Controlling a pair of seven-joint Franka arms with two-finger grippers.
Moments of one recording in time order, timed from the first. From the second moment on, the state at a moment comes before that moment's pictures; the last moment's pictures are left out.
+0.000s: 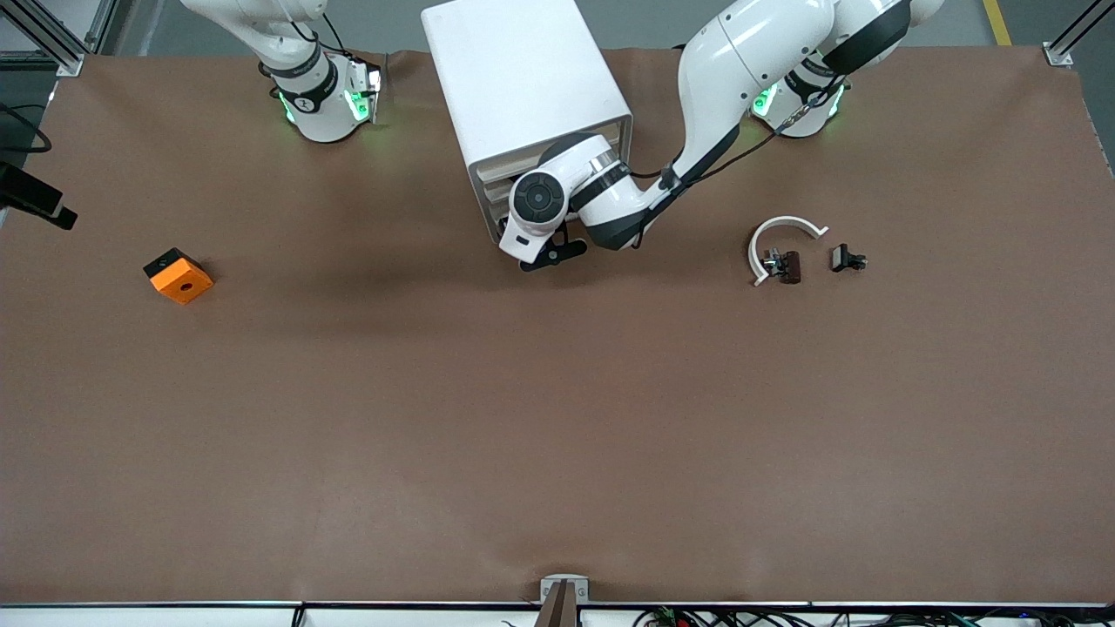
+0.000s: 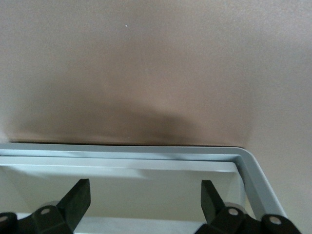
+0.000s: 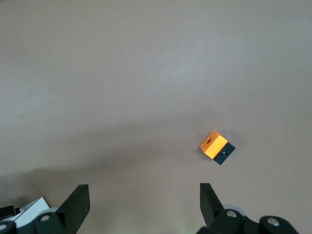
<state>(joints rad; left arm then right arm) -0.47 0.80 -0.60 -1.61 0.03 2.11 -1.29 -0.10 -0.02 -0.04 -1.52 0.02 1.49 0.04</state>
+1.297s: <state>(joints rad) -0.45 0.80 -0.58 -1.56 -0.03 2.04 -1.30 -0.09 -0.08 -0.03 -1.59 0.02 1.53 0.04</state>
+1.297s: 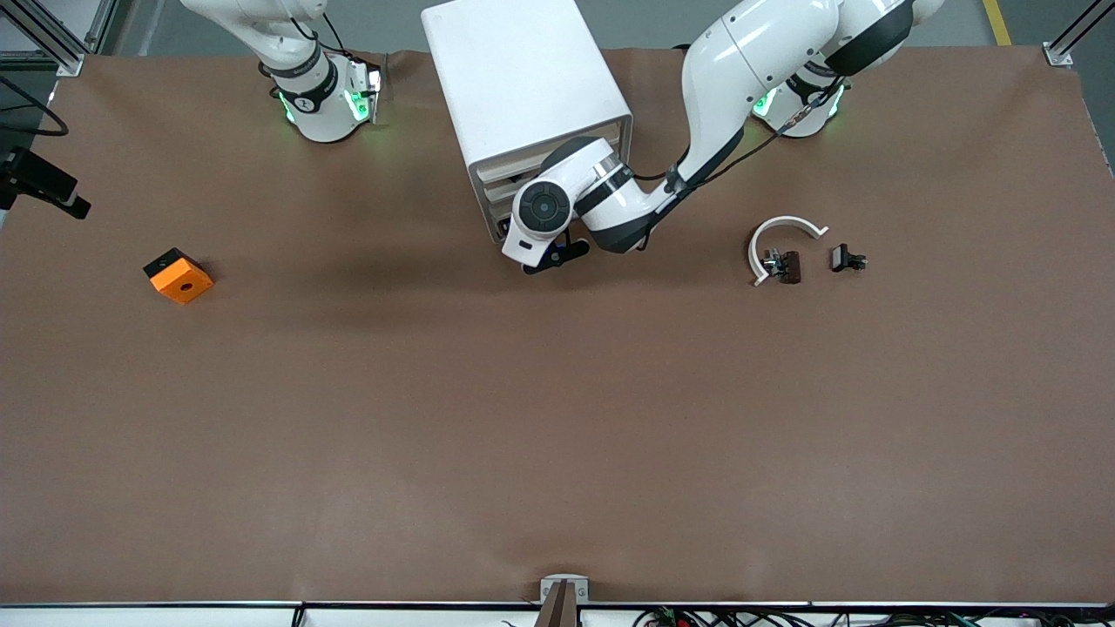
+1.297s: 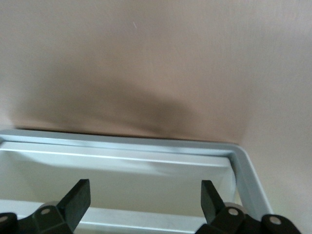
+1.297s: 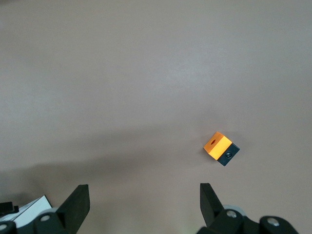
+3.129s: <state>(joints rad) -0.11 0.05 -0.05 -1.62 -0.03 1.46 -0.23 -0.11 -0.08 0.00 -1.59 0.02 1.53 0.04</state>
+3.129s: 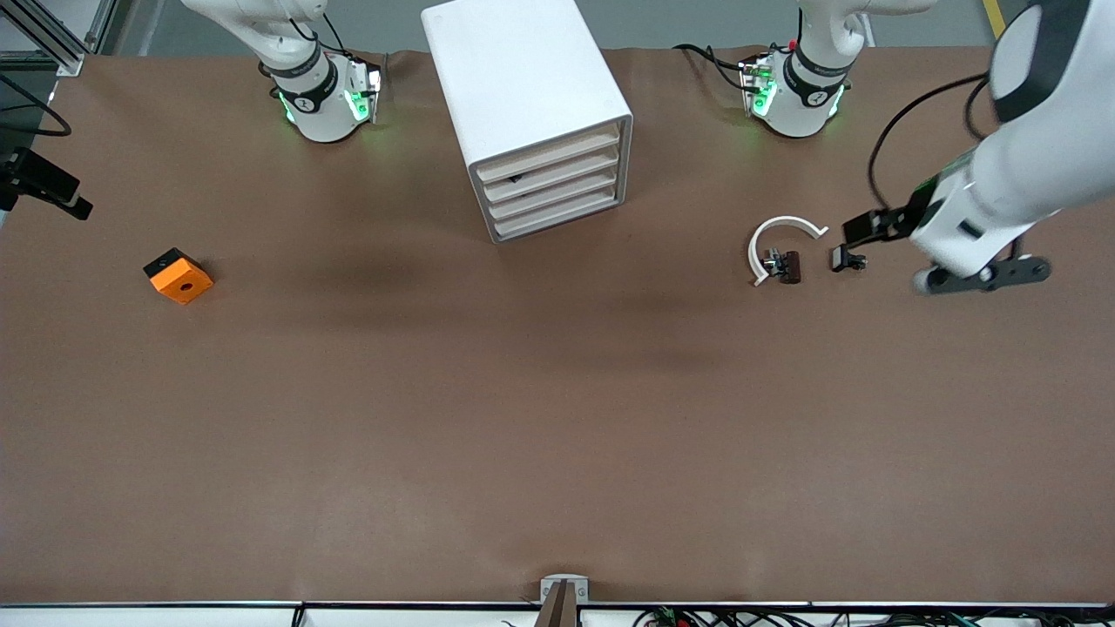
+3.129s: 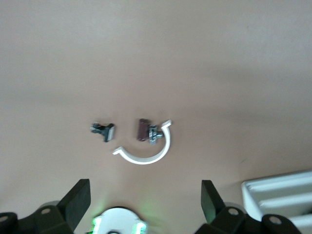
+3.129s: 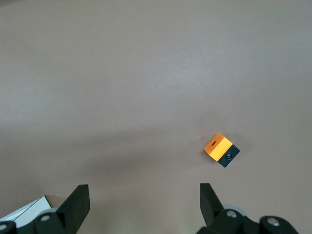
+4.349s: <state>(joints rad) -0.04 0.08 -0.04 -1.50 0.01 1.58 0.01 -0.11 -0.08 0.00 -1.59 0.02 1.53 0.04</state>
